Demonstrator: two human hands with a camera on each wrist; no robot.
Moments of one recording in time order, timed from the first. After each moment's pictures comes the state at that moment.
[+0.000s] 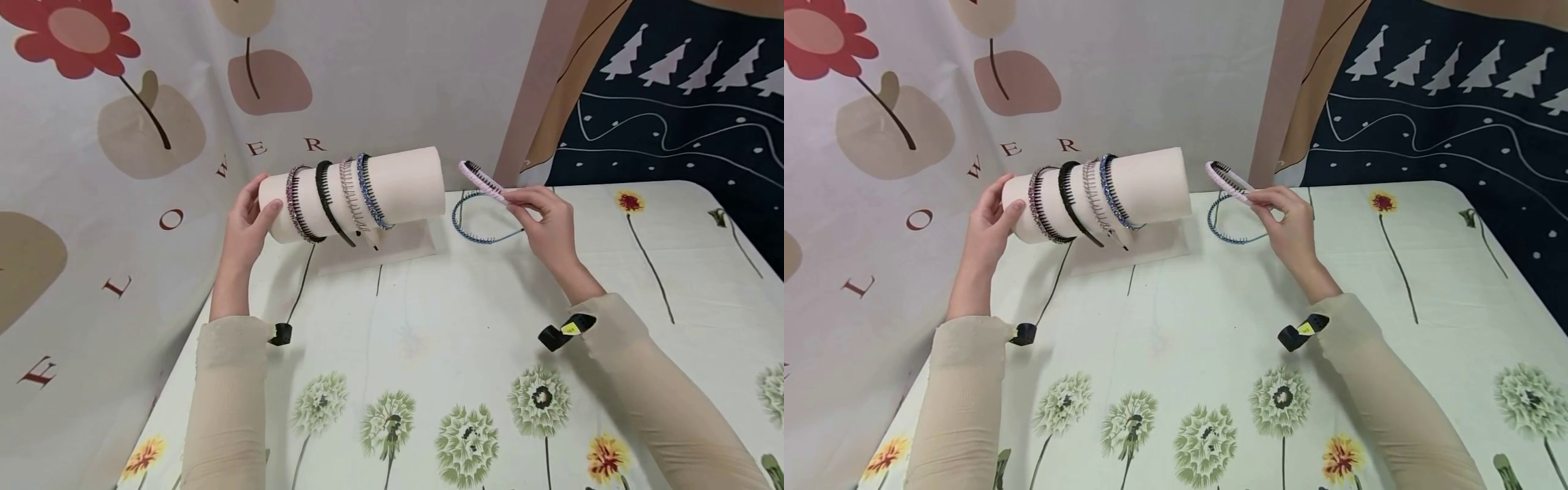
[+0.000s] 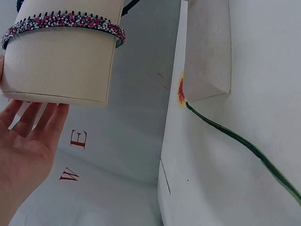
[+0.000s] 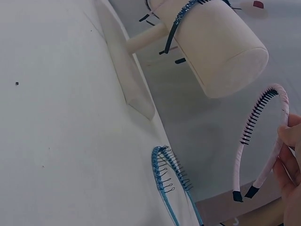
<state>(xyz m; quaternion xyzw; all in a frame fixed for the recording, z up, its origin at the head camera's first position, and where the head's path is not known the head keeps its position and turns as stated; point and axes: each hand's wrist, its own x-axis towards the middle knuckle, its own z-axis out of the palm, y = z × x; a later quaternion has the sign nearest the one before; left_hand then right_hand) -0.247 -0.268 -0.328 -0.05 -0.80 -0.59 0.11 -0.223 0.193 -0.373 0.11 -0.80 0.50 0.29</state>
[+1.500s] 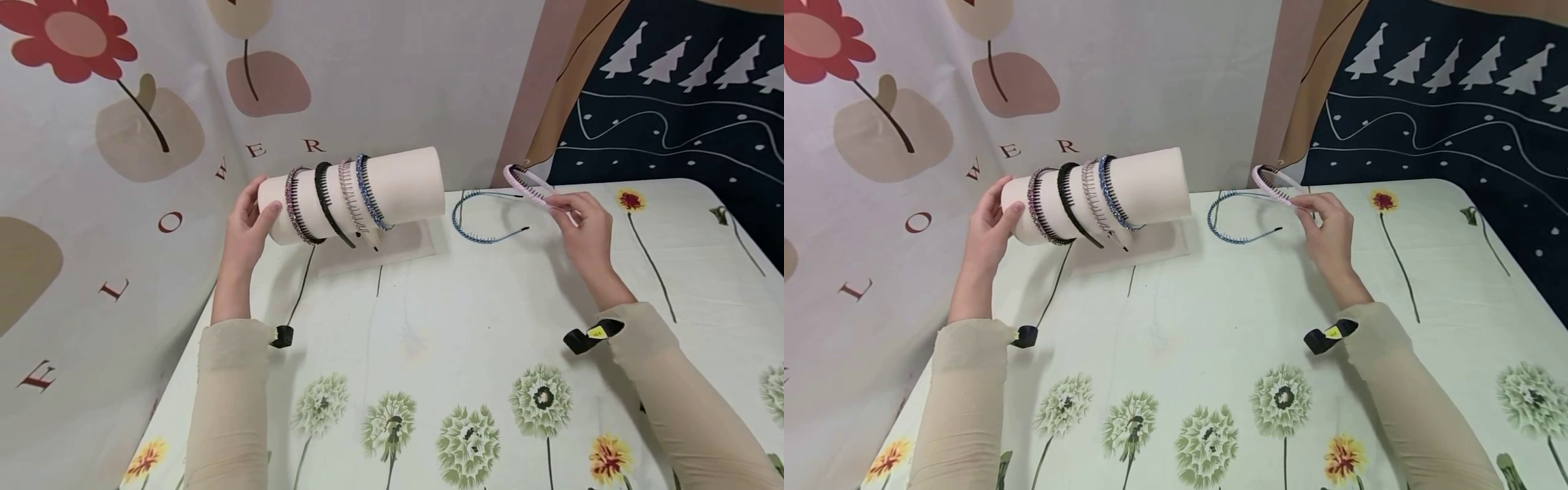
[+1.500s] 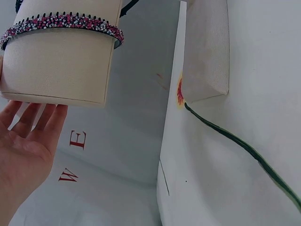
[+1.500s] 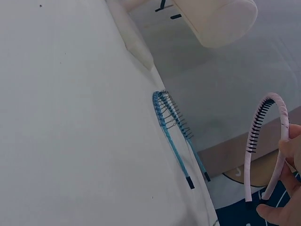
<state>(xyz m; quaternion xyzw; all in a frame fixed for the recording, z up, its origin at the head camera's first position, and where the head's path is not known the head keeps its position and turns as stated) -0.247 -0.268 -0.330 -0.05 -0.79 -0.60 0.11 -0.218 0.242 -0.389 -0.04 -0.84 0.48 0.26</state>
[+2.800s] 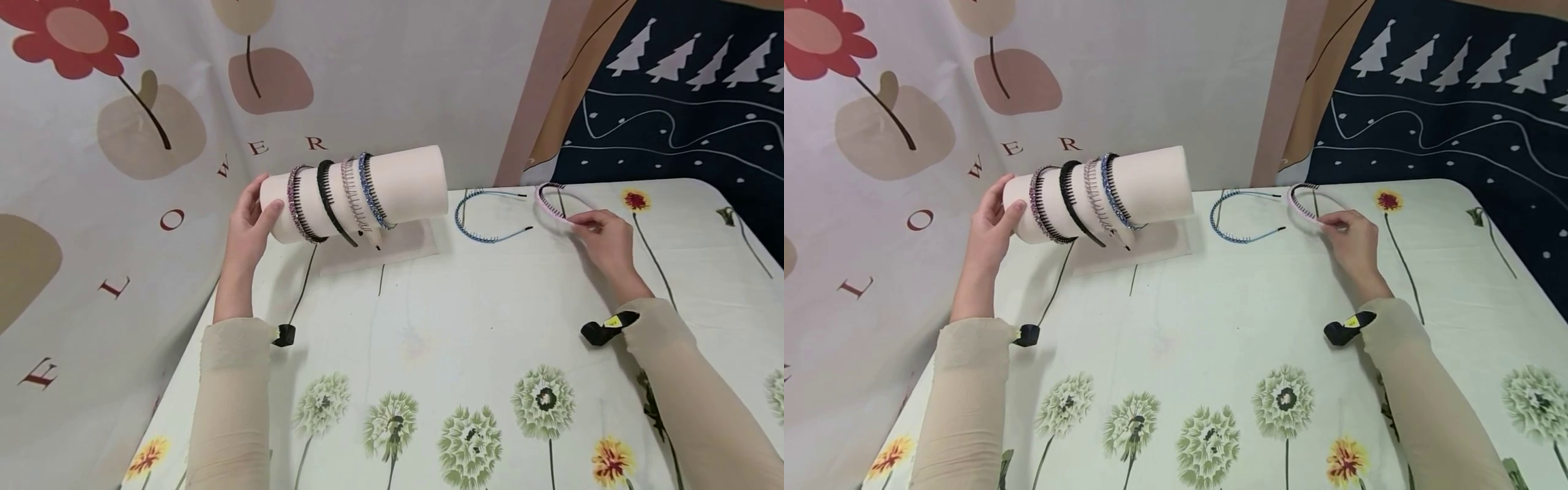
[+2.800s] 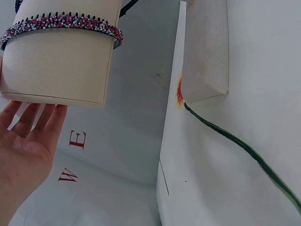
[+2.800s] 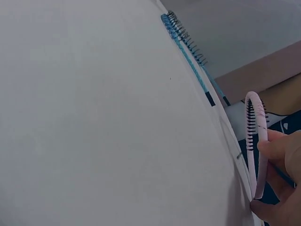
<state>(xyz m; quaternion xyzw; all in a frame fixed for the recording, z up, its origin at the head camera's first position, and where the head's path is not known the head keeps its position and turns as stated) -0.247 -0.267 -0.330 -0.05 -0.79 -0.60 0.11 -0.231 0.293 -0.428 -0.11 -0.90 0.40 0.16</state>
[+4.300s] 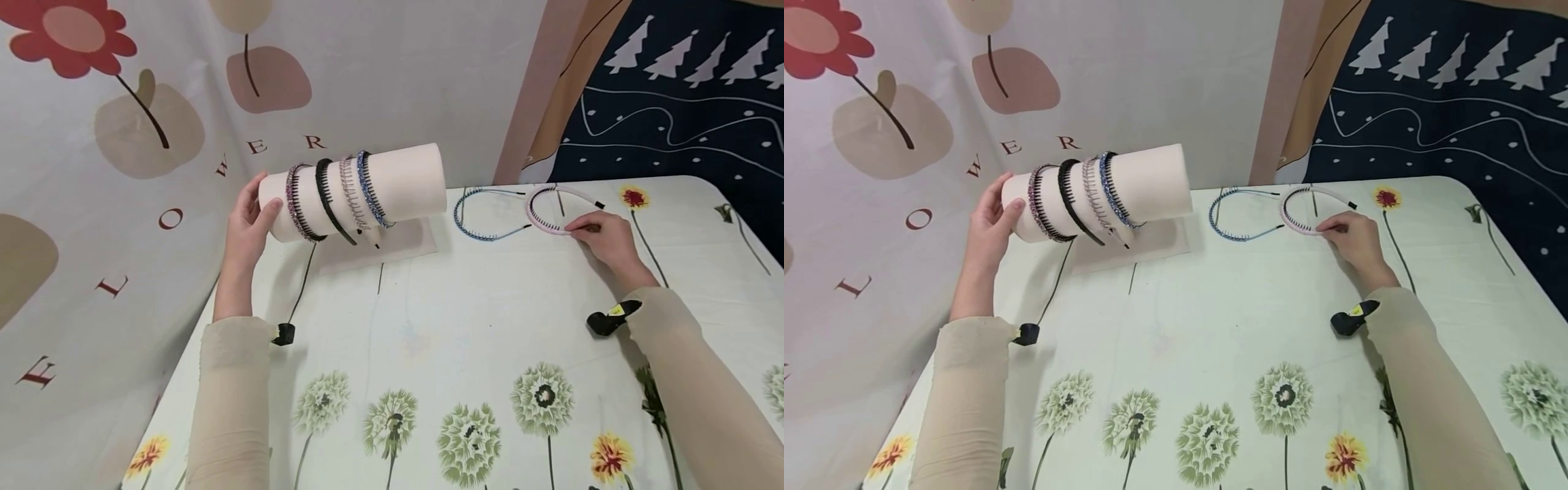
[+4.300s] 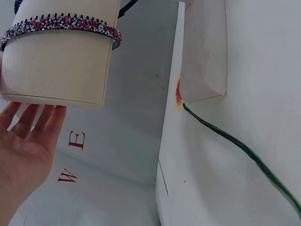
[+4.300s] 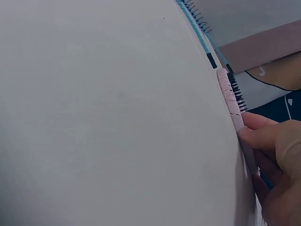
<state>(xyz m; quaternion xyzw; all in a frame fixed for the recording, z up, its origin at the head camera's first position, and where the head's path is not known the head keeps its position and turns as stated) -0.245 -0.264 -0.329 -0.05 -0.79 -0.60 0.12 -0.240 0.312 -0.435 -0.07 -0.92 0.37 0.04</state>
